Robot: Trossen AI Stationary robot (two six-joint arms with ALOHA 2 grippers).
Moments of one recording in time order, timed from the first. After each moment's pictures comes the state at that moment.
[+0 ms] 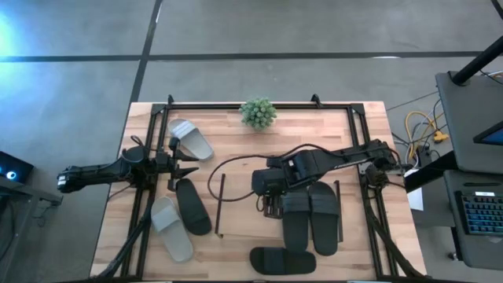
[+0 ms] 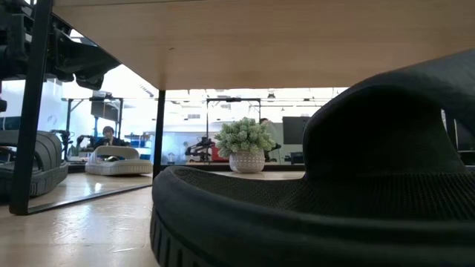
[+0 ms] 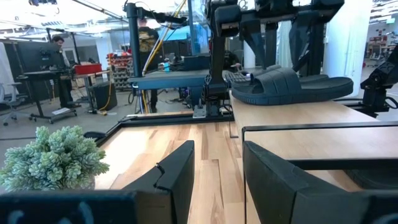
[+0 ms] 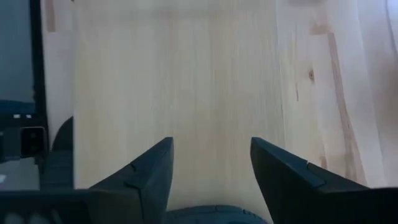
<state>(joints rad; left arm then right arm) 0.12 0.06 0.00 0.10 0.10 0.06 0.26 1.94 2.08 -1.27 0.09 0.35</state>
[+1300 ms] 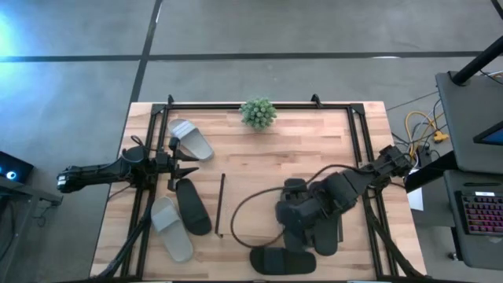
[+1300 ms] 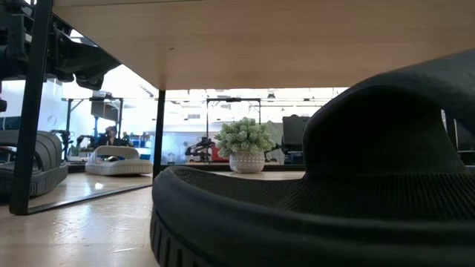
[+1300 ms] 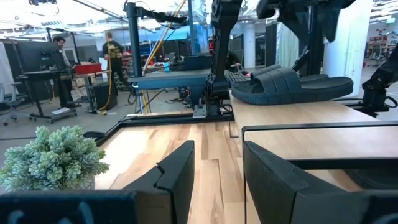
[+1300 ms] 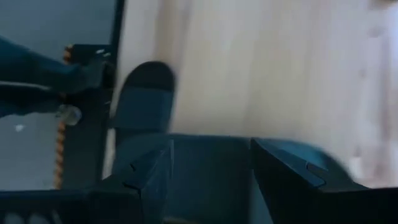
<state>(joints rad) 0.12 0.06 0.00 0.10 0.10 0.06 0.51 1.86 2.11 -1.38 0.10 0.39</state>
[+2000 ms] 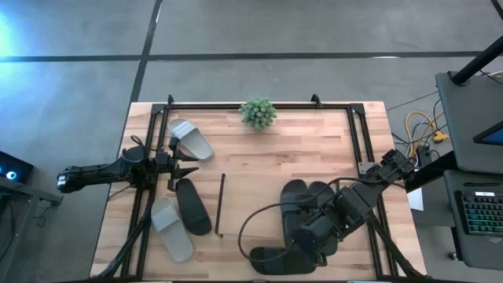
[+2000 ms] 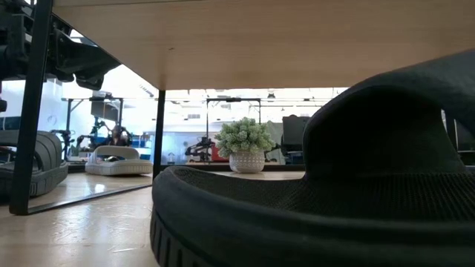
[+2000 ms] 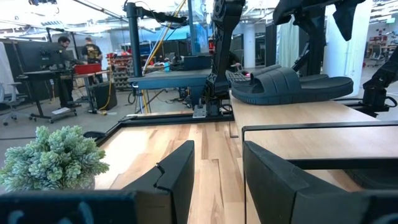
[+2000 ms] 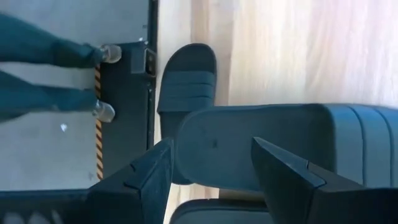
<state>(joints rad) 0.12 0.06 0.01 0.10 0.10 0.06 0.61 1.86 2.10 -1.38 0.05 0.61</state>
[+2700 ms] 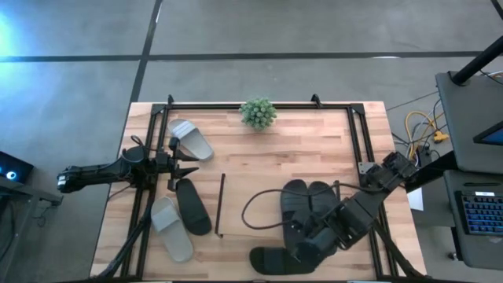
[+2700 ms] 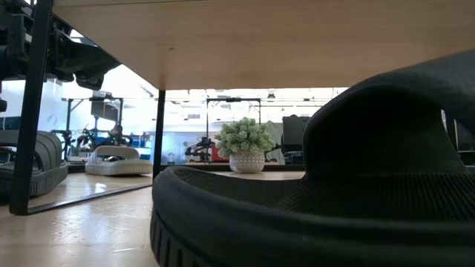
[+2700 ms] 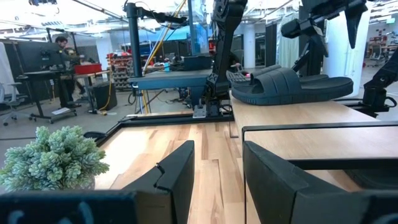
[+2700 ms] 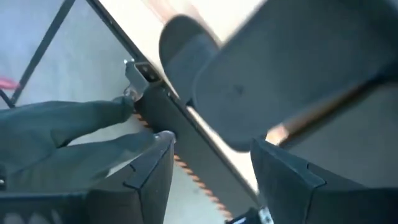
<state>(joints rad) 0.12 0.06 0.00 0.10 0.10 0.06 0.69 1.86 2.04 -1.38 0.03 1.44</state>
